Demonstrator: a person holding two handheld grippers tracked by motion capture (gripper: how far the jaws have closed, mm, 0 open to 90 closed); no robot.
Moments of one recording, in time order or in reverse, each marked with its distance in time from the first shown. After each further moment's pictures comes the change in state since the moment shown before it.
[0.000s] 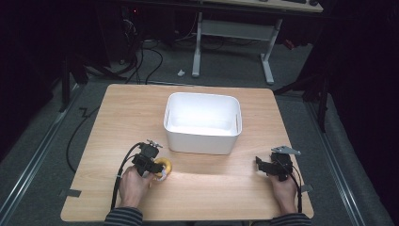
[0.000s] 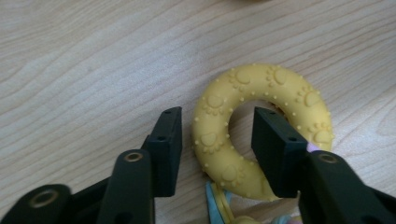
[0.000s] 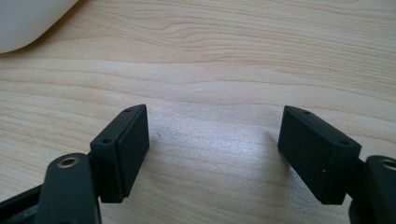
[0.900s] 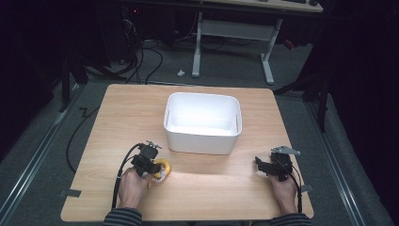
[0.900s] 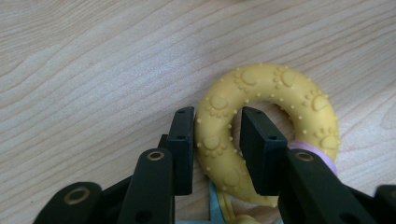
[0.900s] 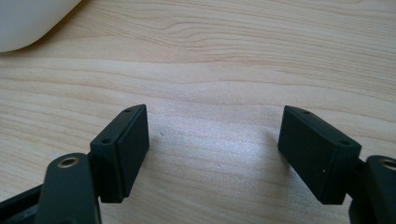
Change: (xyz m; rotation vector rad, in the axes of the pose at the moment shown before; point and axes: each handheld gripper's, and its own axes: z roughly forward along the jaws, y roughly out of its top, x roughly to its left) left arm 0.000 -0.004 -0.004 -0.010 0.001 -0.002; right arm 0.001 0.000 0.000 -0.001 0.007 -0.007
